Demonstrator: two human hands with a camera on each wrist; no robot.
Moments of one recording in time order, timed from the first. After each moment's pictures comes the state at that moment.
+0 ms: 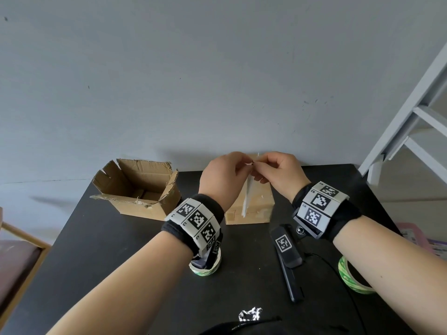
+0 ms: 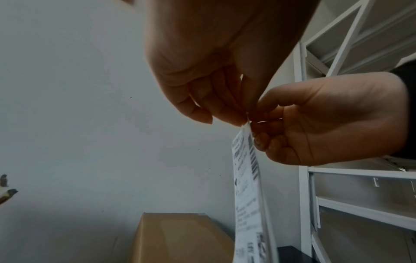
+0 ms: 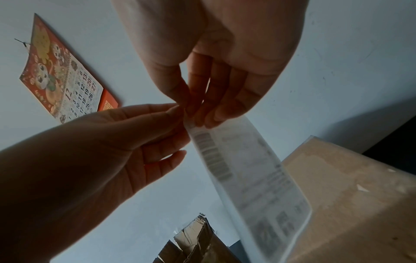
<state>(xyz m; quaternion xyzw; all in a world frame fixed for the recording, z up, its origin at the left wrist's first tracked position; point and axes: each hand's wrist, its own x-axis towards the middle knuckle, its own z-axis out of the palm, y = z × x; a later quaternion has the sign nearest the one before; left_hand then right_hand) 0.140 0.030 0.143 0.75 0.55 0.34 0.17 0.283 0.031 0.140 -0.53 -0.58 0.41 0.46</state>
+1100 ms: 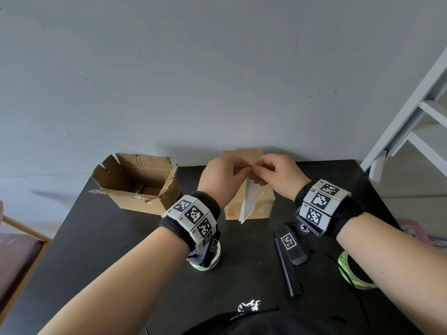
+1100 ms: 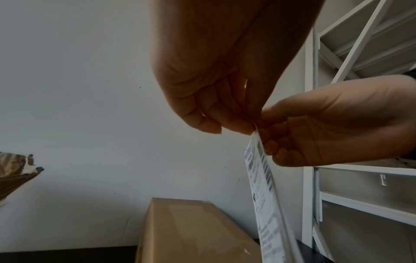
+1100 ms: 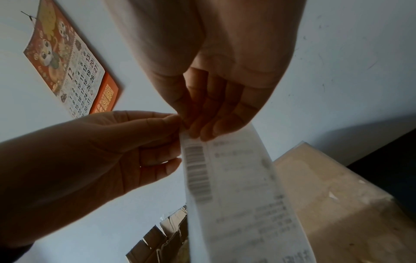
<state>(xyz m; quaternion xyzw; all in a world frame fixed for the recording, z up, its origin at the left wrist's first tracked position) 0.136 0.032 0.136 0.74 0.55 0.31 0.24 0.287 0.035 0.128 -0.53 -0.66 0.40 0.36</state>
